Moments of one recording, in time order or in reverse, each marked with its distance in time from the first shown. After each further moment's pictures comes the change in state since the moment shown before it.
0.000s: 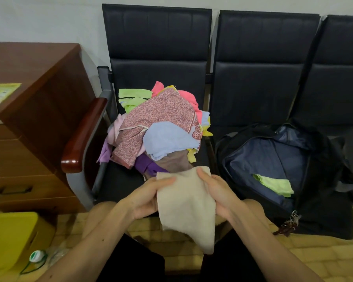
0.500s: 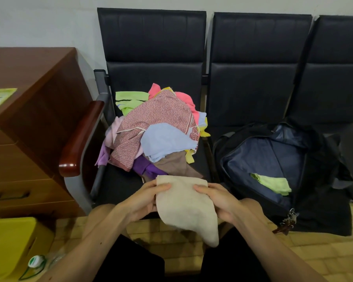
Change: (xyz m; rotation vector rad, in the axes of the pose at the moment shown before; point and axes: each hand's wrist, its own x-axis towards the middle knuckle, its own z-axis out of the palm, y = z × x) left_hand 0.018 -0.010 -0.024 0.225 0.032 -0.055; right_hand 0.004 0.014 -0.024 -0.101 -0.014 0.106
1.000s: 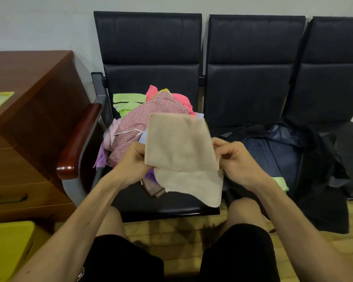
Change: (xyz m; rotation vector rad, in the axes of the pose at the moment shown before) left_hand -0.038 0.083 0.019 0.550 0.061 0.806; right_hand -0.043 -0.089 -0.006 -0.468 -0.168 -0.813
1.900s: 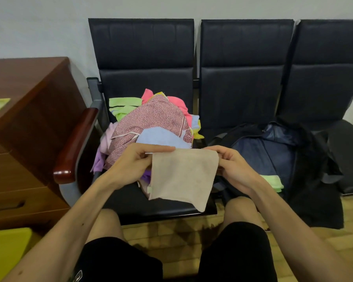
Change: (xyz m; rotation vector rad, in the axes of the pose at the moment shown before) left_hand 0.001 0.012 0.000 0.043 -0.137 0.038; right_hand -0.013 0.021 -0.009 0.176 0.130 0.281
